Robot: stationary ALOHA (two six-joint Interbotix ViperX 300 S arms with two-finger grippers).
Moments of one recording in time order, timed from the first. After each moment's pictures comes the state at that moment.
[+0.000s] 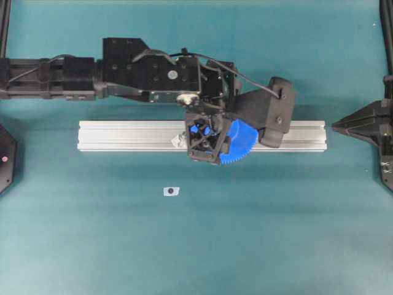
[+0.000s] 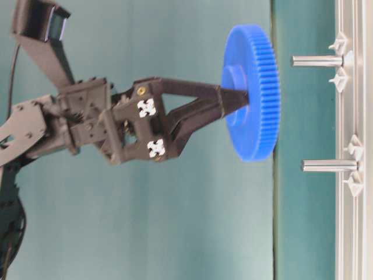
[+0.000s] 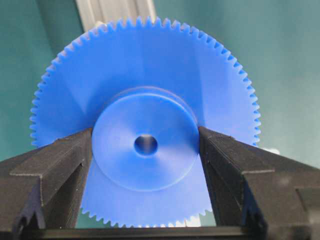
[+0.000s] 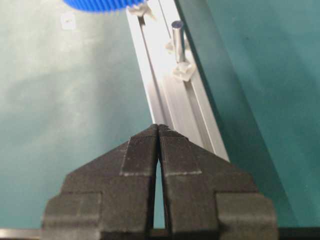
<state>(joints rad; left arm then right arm) 0.06 0.34 -0.25 0.02 1.09 0.28 -0.13 -1.14 1.29 0.03 0.34 0.15</state>
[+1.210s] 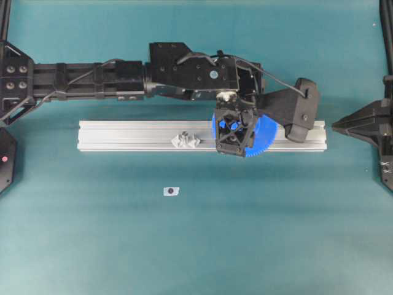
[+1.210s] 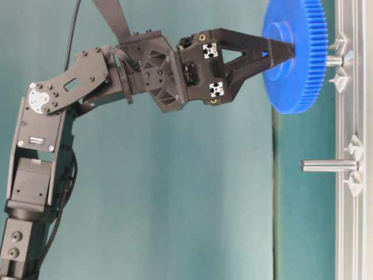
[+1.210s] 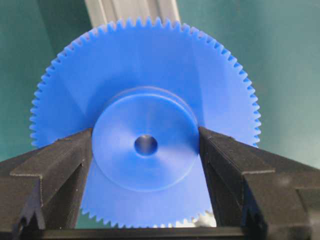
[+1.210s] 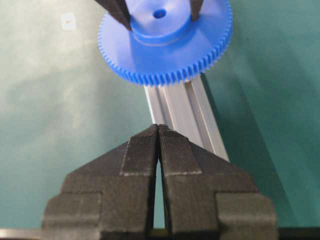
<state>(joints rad) 0.10 0.54 -0.43 0.02 1.11 0.35 -0.13 -1.14 1.29 0.03 0.34 0.15</state>
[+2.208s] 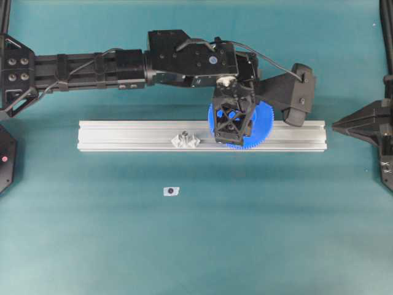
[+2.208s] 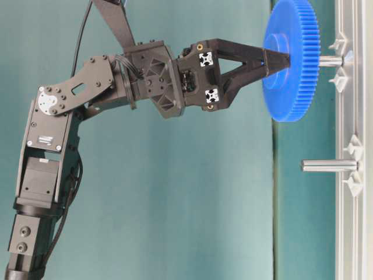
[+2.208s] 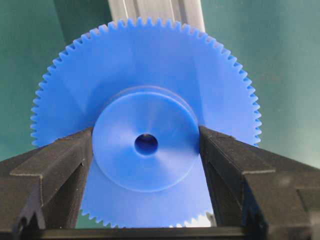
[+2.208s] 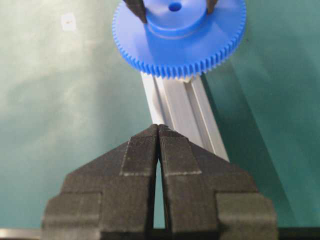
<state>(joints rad) 0.14 0.54 -0.44 0.02 1.13 0.35 -0.13 -1.15 1.29 0.03 0.34 0.15</state>
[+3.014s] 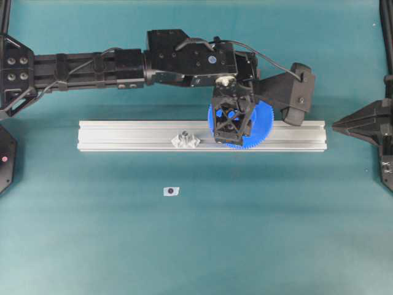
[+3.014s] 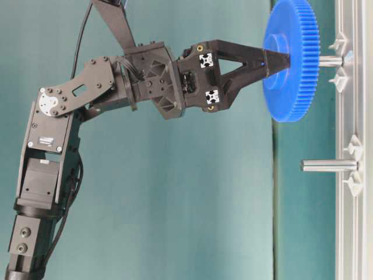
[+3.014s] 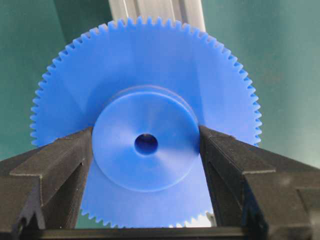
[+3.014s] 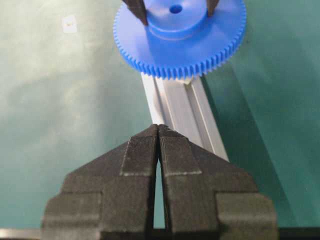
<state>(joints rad) 0.14 0.54 -0.43 0.02 1.13 0.35 -0.13 -1.15 1.29 0.03 0.34 0.15</state>
